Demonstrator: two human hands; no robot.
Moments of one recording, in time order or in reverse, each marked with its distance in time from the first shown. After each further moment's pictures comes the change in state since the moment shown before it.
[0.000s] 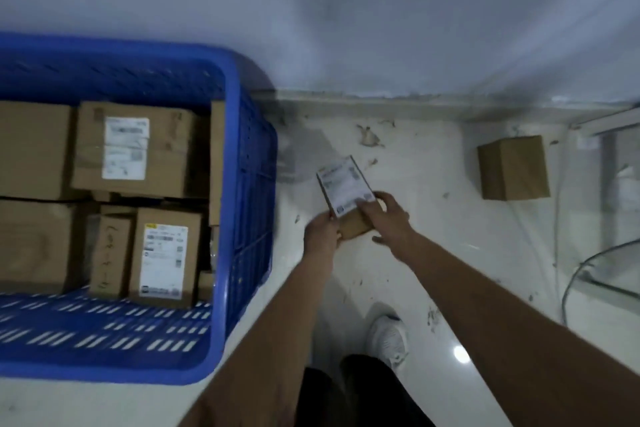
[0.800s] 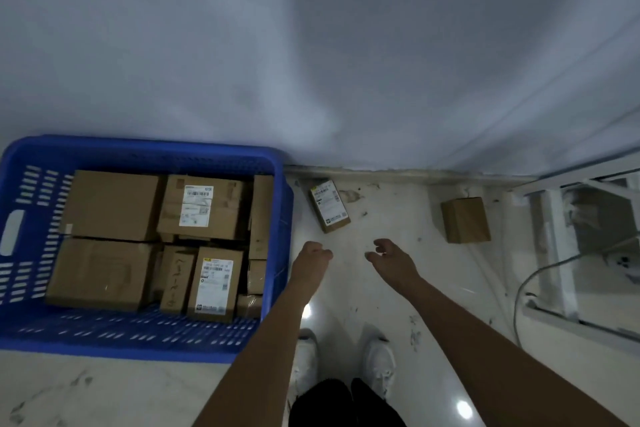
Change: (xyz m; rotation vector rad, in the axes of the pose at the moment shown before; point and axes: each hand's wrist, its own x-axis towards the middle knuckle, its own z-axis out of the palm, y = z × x) left_hand -0.164 0.095 -0.046 0.543 -0.005 0.156; right_hand -0.148 -0.068 -0.042 -0.434 -0.016 -0.145
